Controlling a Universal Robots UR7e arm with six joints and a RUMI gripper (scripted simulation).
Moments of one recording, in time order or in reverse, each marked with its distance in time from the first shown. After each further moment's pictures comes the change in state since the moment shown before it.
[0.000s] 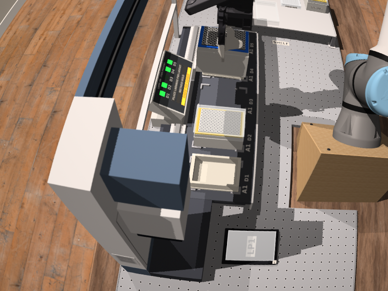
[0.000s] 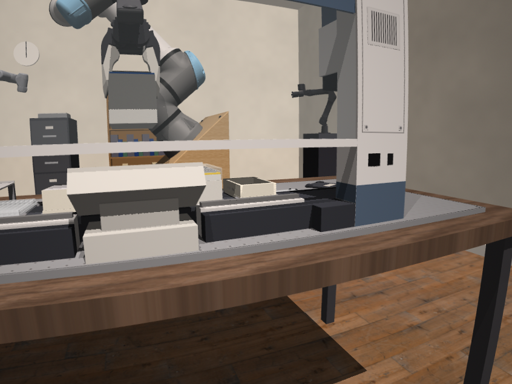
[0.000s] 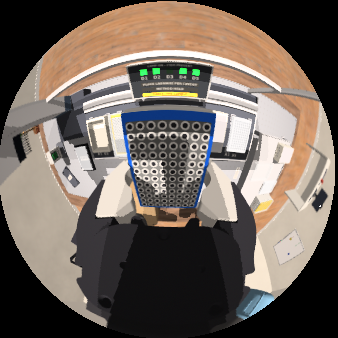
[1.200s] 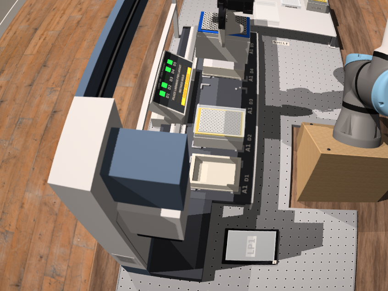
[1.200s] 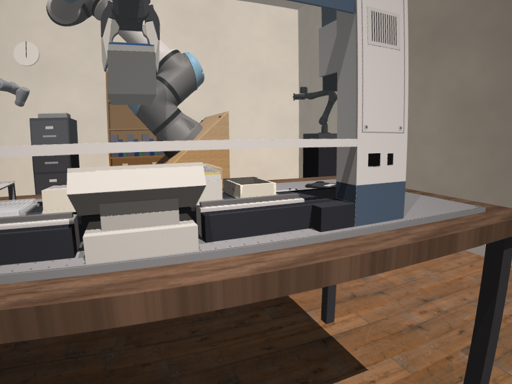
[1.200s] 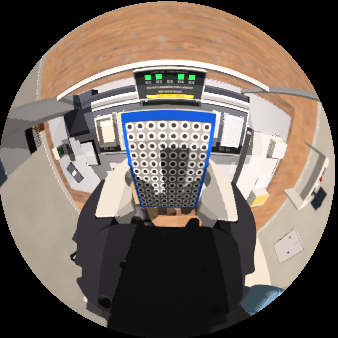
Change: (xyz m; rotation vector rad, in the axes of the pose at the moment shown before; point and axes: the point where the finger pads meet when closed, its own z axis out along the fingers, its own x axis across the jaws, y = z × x) arm 0.000 0.000 -0.052 -0.001 0.001 0.000
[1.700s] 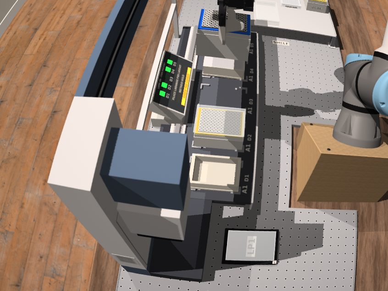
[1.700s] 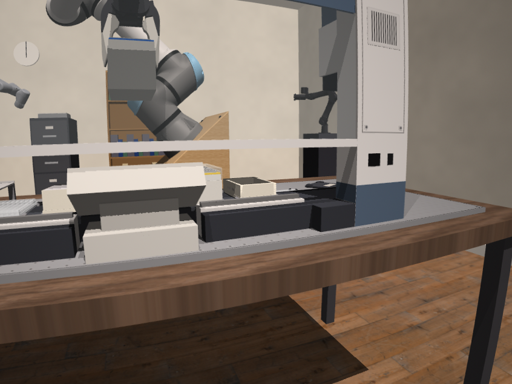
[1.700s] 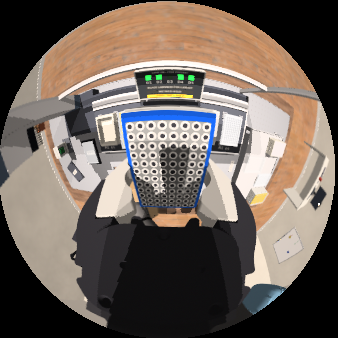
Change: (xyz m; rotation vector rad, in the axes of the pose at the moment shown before) arm 0.000 0.001 -0.009 -0.004 0.001 0.000
